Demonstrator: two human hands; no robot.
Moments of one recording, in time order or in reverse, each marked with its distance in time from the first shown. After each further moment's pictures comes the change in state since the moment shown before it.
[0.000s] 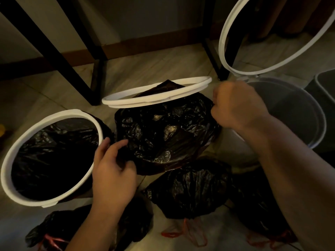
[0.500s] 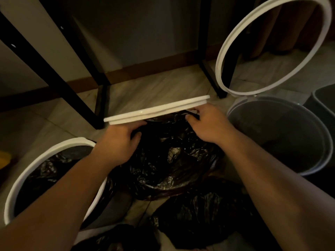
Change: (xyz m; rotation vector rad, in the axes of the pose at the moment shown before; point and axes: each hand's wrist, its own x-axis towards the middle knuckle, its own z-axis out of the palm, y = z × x) left_hand 0.159 0.037 -0.003 0.395 -0.294 0.666; right_hand 0.052 -0.014 0.054 0.450 0.034 -0.023
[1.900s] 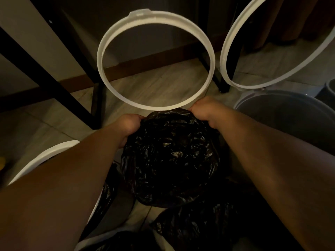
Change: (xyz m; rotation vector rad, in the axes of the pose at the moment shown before) left_hand 0.085 -0.021 0.046 -0.744 -0.271 -0.925; right_hand 0.078 0.031 0.034 0.295 -0.188 0.502
